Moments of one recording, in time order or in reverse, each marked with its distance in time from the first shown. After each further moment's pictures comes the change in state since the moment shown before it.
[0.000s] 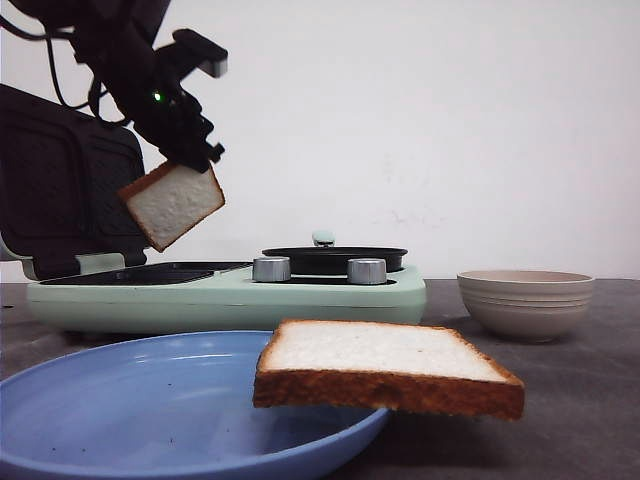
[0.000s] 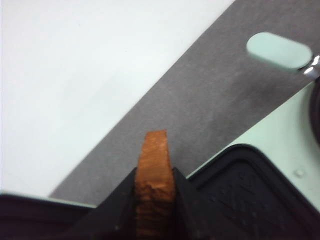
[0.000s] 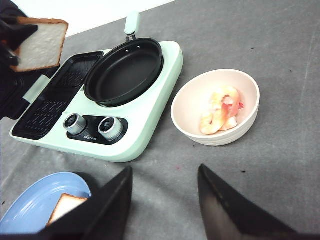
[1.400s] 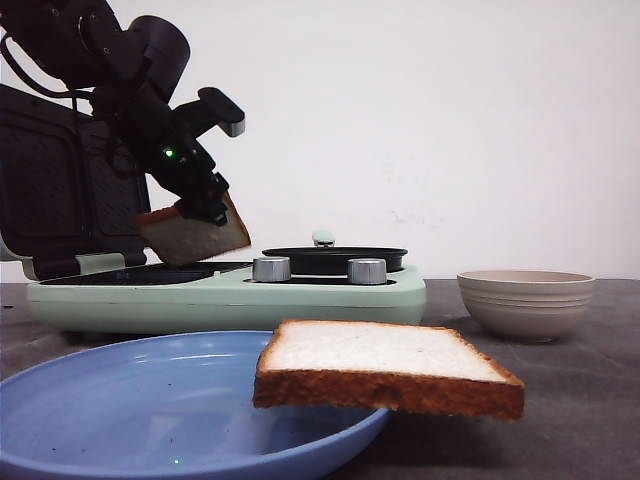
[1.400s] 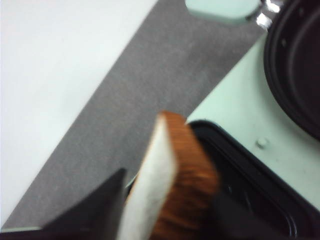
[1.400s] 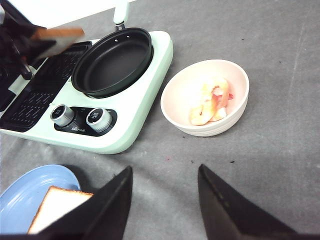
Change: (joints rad) left arm -0.001 0.106 0.001 -0.020 0.082 0.098; right arm 0.000 0.000 0.000 -0.041 0.026 -0.027
